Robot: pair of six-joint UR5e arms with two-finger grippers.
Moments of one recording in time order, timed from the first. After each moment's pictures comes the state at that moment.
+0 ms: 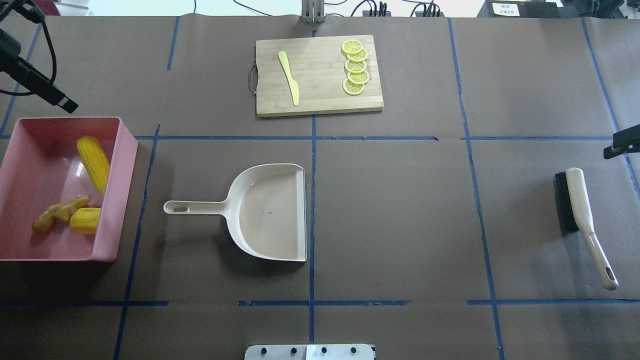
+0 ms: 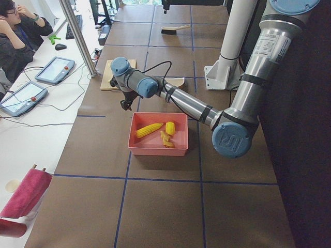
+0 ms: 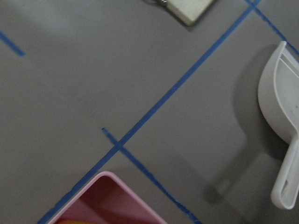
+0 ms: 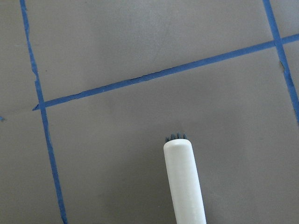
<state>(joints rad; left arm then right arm) -1.24 -1.88 -1.71 -1.56 -2.51 0.06 1.24 -1.72 2.01 -1.37 2.31 0.82</state>
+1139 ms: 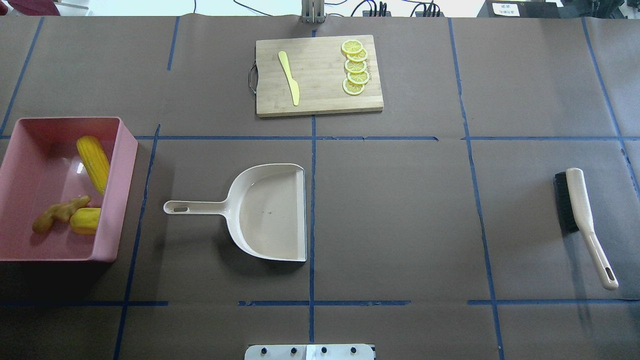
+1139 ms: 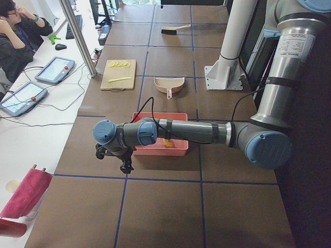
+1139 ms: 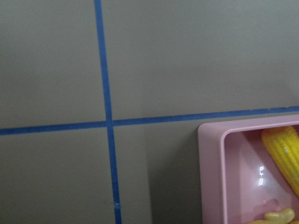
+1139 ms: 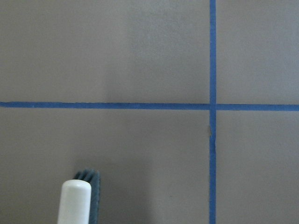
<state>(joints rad) -1.52 -1.75 -1.42 -1.40 -2.50 0.08 1.44 -1.67 1.74 -1.37 2.34 0.26</state>
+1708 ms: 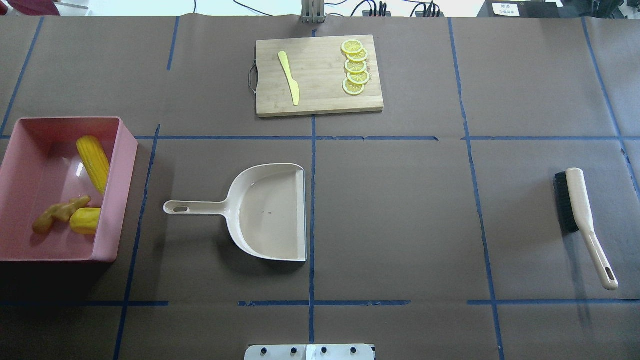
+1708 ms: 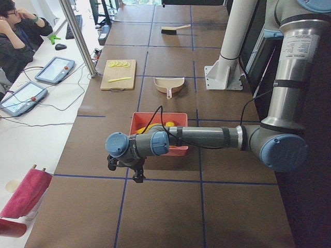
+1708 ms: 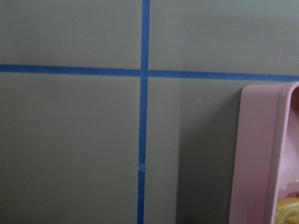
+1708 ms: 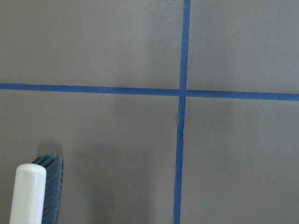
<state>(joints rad) -1.52 -1.65 -1.48 -1.41 -2.50 0.05 1.51 -1.67 1.65 -1.36 2.38 0.15</state>
